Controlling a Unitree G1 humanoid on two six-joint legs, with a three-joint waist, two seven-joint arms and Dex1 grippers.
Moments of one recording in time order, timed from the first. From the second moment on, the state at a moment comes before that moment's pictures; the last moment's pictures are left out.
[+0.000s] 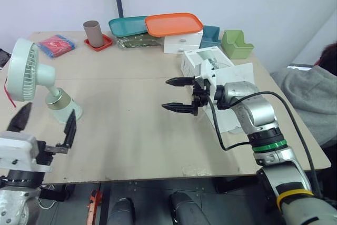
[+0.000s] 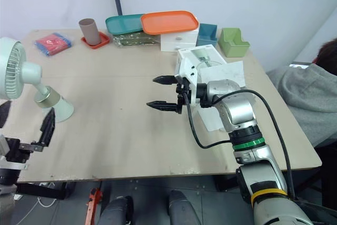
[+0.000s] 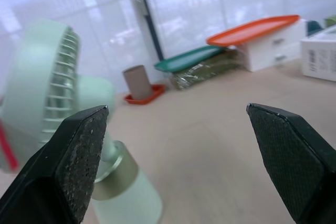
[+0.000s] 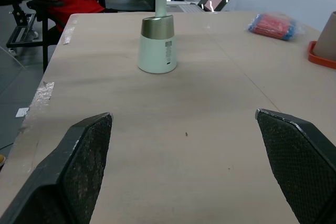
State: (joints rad) left arm 0.44 0.26 0.47 -0.86 -0.30 0.10 -0.27; right arm -0.80 -0.46 0.17 0.19 0.39 0.32 1.16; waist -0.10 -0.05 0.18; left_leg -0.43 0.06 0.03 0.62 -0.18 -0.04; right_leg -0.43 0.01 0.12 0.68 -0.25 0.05
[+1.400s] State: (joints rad) left arm -0.02 0.45 0.53 -0.58 -0.23 0.44 -0.03; right arm -0.72 -0.47 0.19 0.12 0.33 0.32 1.12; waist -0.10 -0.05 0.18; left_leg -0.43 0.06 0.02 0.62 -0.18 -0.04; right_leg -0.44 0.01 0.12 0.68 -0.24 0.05
